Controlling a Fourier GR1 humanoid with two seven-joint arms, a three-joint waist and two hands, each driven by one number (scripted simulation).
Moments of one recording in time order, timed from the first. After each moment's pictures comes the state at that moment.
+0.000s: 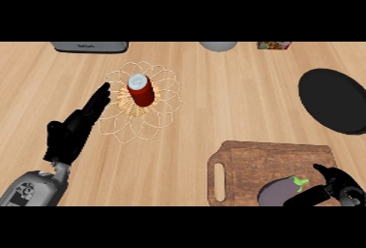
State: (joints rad) left arm -0.21 0.45 -0.30 -1.57 0.20 0.15 0.17; right arm 0.04 -0.60 0.31 -1.62 -0.02 -0.06 1.24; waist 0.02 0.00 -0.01
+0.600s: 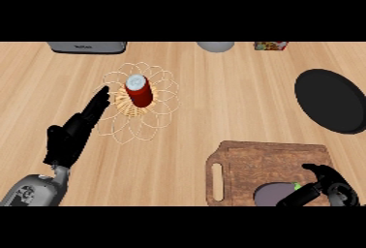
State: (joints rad) left arm -0.18 0.44 -0.29 -1.56 0.18 0.13 0.14; right arm -0.01 -0.59 0.37 -1.59 -0.01 -0.07 1.26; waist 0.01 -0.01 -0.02
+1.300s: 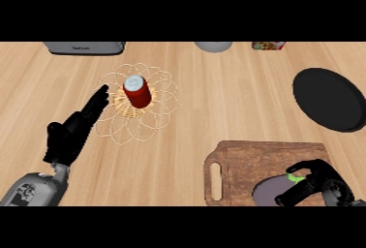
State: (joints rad) left arm -0.19 0.43 -0.27 -1.54 0.17 0.12 0.15; right arm -0.04 -0.59 0.40 -1.61 0.05 -0.07 1.25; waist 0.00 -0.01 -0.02
